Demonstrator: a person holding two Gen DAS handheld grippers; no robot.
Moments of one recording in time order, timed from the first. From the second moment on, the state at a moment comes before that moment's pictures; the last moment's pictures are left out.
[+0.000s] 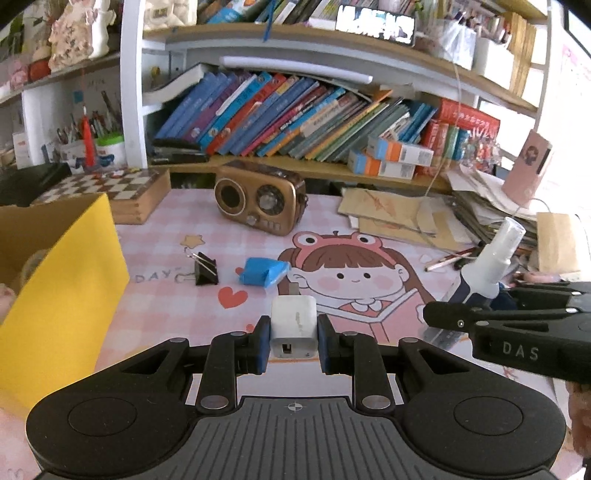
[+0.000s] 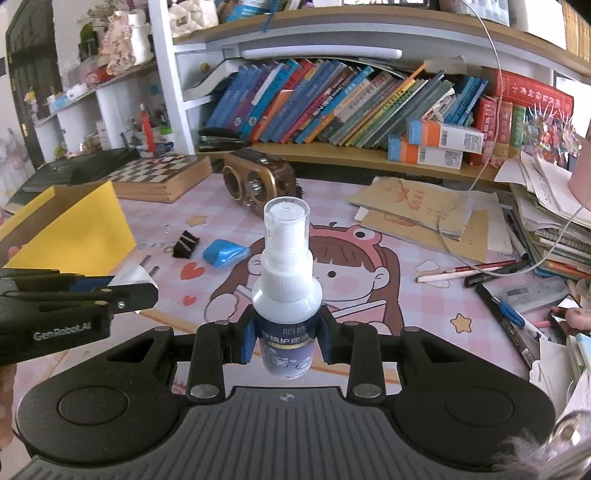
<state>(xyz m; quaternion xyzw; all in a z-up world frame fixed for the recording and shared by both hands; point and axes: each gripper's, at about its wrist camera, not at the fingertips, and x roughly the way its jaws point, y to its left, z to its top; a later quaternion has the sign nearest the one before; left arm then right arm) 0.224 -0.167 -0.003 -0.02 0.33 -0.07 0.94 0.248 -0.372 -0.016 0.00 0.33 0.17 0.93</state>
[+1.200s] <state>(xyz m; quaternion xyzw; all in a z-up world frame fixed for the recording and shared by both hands) 0.105 -0.087 0.017 -0.06 0.33 -0.15 0.93 0.117 -0.302 0.015 0.02 0.34 0.15 0.93</state>
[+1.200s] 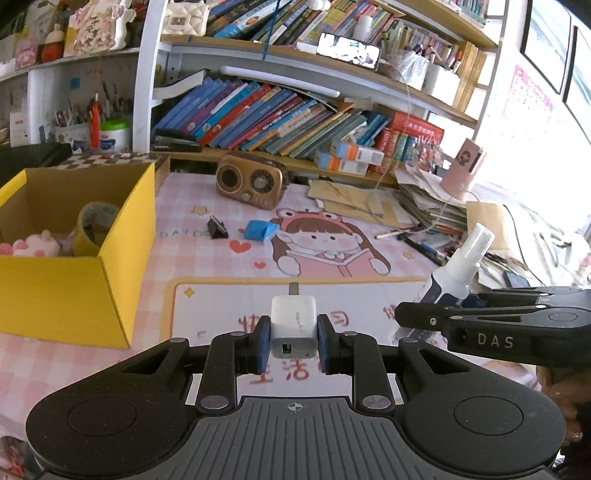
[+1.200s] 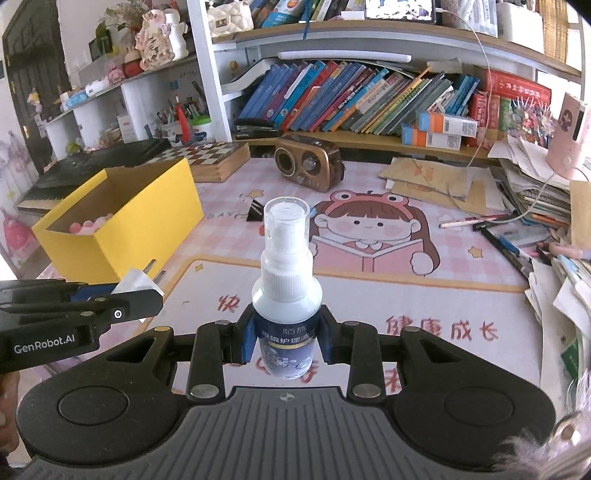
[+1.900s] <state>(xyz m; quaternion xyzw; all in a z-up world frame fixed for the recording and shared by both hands) 0.047 -0.029 0.019 -0.05 0.34 -0.18 0.92 0.039 -0.234 0.014 0.03 0.35 0.13 0.93</state>
